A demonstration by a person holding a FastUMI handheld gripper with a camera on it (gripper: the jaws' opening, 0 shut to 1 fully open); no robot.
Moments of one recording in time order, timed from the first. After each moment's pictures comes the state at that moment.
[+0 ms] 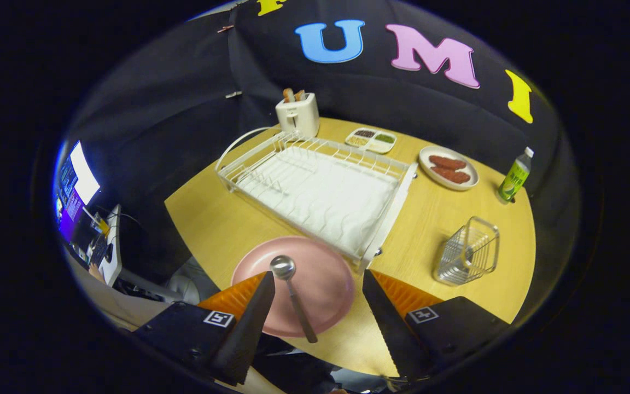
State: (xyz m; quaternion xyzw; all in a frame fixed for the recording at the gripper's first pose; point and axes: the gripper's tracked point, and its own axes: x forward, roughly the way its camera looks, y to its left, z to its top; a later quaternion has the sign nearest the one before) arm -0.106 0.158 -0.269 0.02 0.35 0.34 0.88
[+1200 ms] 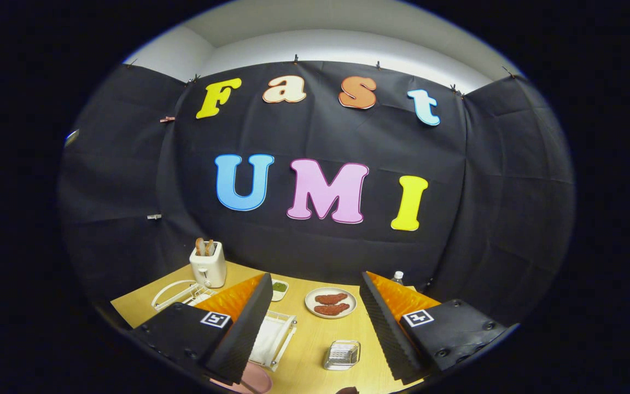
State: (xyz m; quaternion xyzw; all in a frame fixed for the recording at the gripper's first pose) arm -0.018 0.012 -0.041 0.06 0.06 0.09 0.99
